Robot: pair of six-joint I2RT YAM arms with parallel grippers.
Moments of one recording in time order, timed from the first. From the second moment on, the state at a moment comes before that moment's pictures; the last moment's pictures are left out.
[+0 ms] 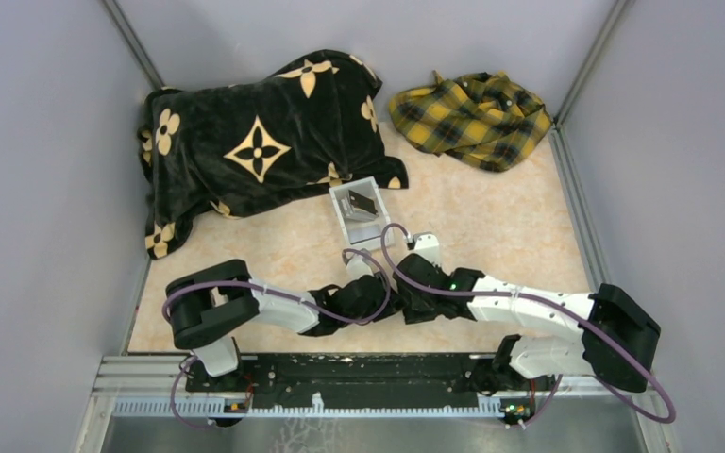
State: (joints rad) left arm -1.22 1.71 0.61 0.46 -0.29 -1.33; right arm 1.02 1.19 0.62 -0.49 0.44 0.70
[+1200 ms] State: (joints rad) left arm -1.21 1.74 0.62 0.49 -0.28 -1.33; right arm 1.02 1.10 0.71 -0.68 0.53 0.65
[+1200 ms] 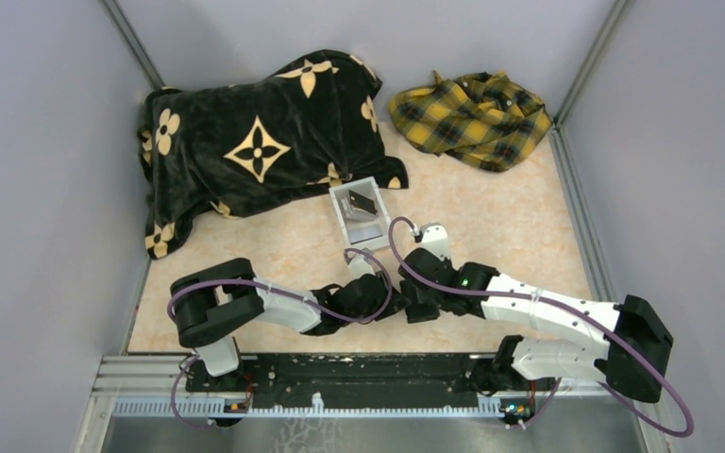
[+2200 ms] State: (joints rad) left arm -1.21 1.75 0.61 0.51 -0.27 -1.33; right arm 0.93 1.12 0.63 -0.61 0.49 0.67
